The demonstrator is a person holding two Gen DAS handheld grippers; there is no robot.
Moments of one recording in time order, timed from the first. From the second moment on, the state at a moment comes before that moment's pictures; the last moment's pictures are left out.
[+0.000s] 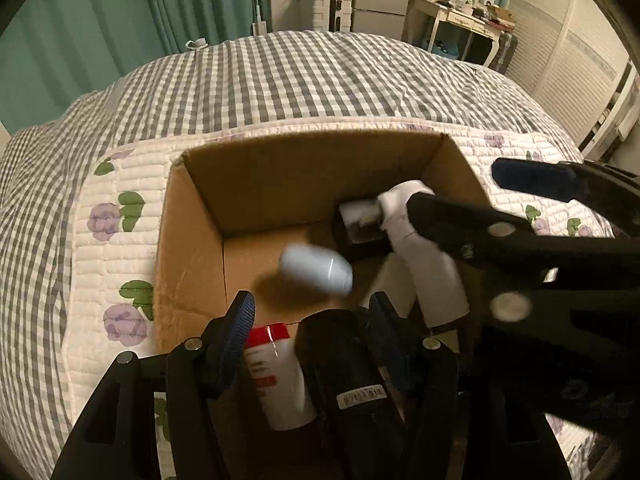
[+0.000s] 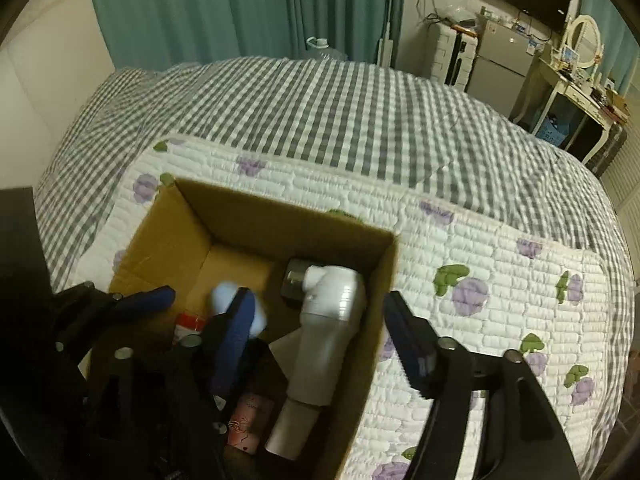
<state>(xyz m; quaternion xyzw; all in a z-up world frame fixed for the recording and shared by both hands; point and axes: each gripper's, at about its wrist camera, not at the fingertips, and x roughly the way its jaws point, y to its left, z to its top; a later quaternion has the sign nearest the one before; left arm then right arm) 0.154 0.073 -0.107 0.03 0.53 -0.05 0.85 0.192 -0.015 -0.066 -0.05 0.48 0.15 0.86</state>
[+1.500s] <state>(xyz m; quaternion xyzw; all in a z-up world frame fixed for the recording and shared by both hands) -0.069 0.019 0.129 0.04 0.20 -0.02 0.98 -0.056 -0.139 0.140 -0.01 0.22 0.05 0.98</state>
